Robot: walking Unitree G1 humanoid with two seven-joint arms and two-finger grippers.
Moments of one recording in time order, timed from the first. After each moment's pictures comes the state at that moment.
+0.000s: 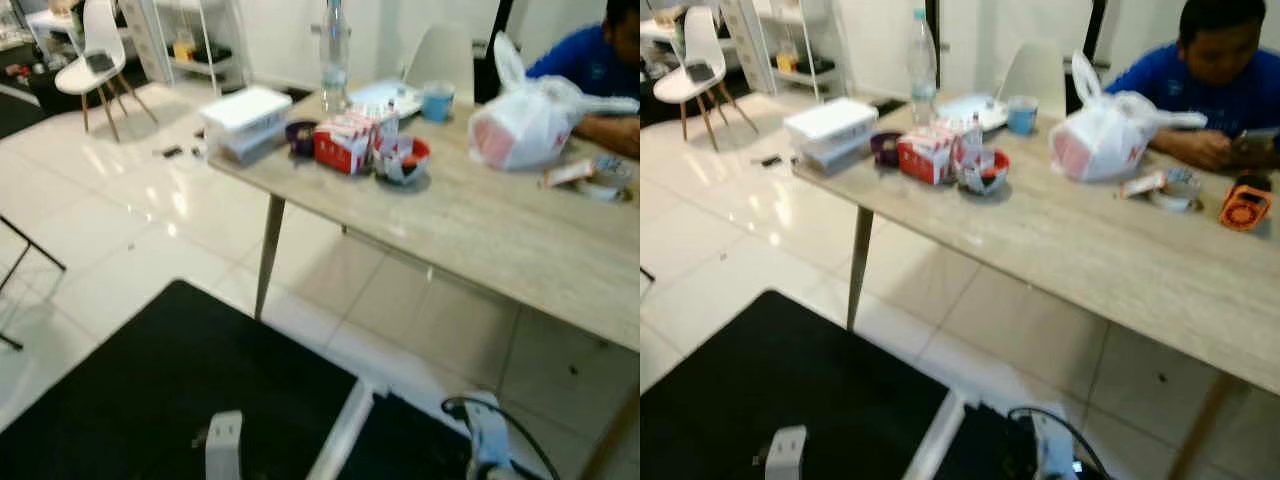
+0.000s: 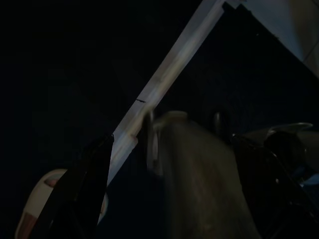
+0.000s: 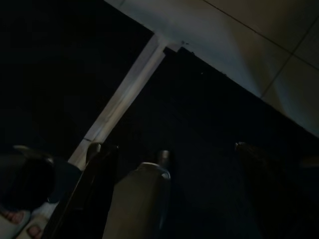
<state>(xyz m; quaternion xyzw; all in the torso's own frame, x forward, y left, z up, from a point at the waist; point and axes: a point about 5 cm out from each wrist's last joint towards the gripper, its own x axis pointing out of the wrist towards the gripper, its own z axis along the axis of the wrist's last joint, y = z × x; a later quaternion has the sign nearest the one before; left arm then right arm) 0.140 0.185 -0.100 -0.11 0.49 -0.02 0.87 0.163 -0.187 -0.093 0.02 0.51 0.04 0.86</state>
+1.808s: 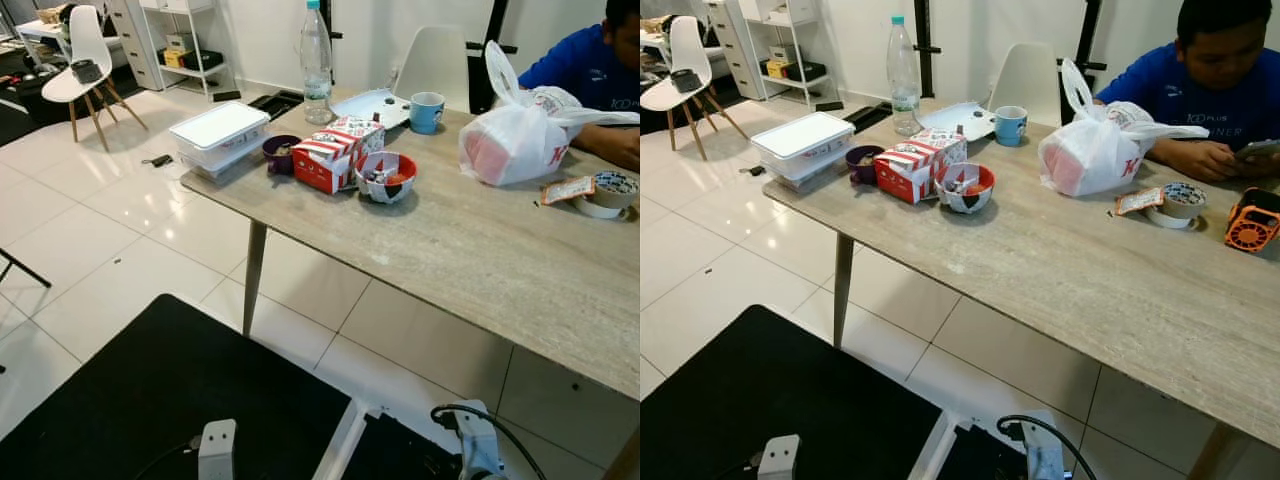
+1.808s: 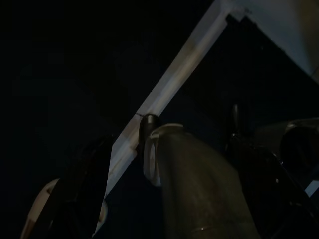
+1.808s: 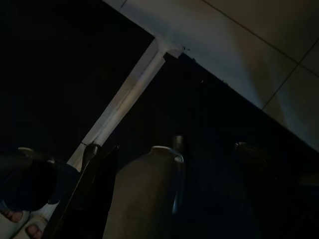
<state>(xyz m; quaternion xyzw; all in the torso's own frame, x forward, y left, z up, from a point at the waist) 0.139 0.188 -0.101 -0.10 0.50 0.00 0.86 0.161 -0.180 -0.095 0.01 0.52 0.06 0.85</state>
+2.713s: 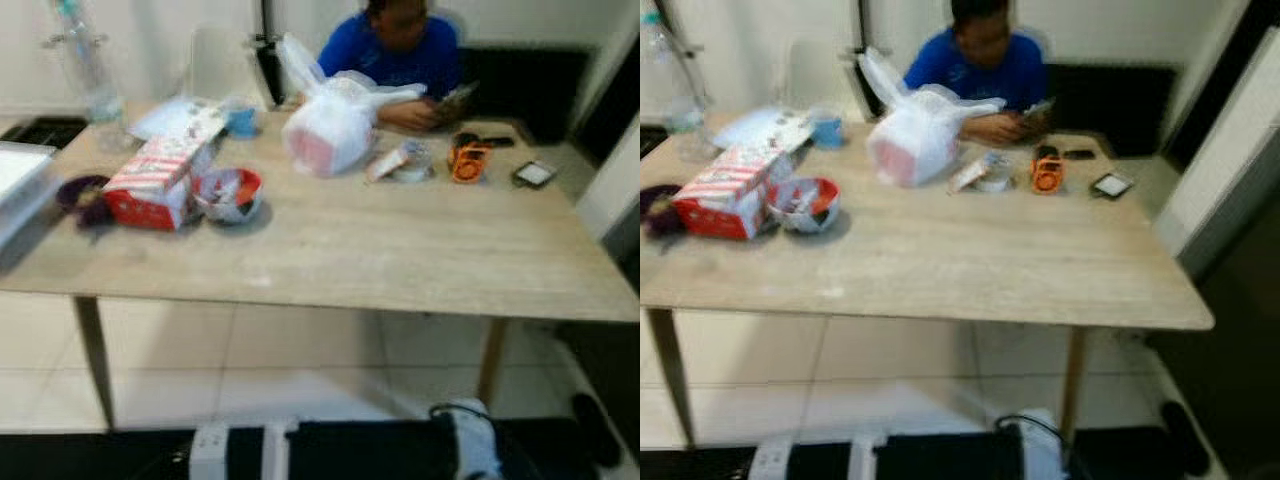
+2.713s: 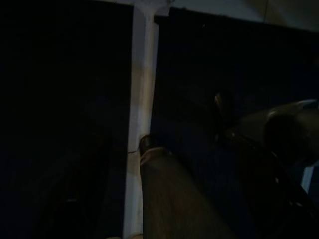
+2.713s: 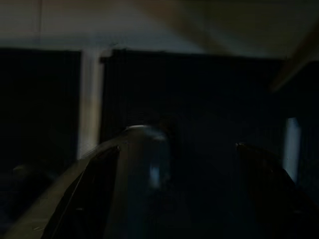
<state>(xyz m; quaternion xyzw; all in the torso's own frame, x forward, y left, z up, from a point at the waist) 0.134 0.191 -0.102 -0.10 0.50 0.01 0.86 0.156 -0.174 -0.098 0.02 0.53 0.06 0.85</state>
